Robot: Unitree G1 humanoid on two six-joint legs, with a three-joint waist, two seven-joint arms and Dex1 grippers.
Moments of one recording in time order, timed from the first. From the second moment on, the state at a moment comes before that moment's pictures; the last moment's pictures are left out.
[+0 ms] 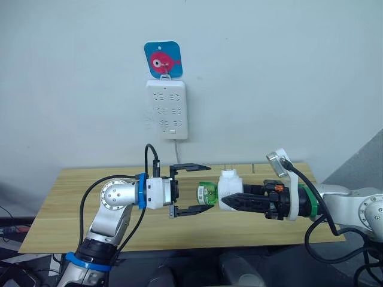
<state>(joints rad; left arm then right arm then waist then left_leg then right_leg) -0.22 0.47 -0.15 -0.09 -0.33 -0.38 -1.23 -0.25 -0.83 0.03 -0.50 1.73 1.05 0.24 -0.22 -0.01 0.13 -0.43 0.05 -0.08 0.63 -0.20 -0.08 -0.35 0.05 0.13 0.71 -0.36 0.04</state>
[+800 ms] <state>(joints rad) -0.28 0.64 -0.19 -0.27 -0.51 0.06 -1.26 -0.25 -0.82 0.04 -0.50 1.71 1.05 0.25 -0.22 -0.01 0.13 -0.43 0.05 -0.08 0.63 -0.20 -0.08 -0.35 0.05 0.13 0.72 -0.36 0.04</state>
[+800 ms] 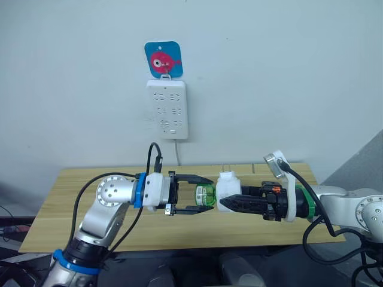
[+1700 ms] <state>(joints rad) -0.55 0.87 -0.17 -0.12 -0.92 1.15 -1.32 -0.22 -0.86 0.04 -0.54 1.54 1.04 0.33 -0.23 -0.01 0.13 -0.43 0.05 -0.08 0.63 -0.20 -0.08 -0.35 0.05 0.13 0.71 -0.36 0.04</state>
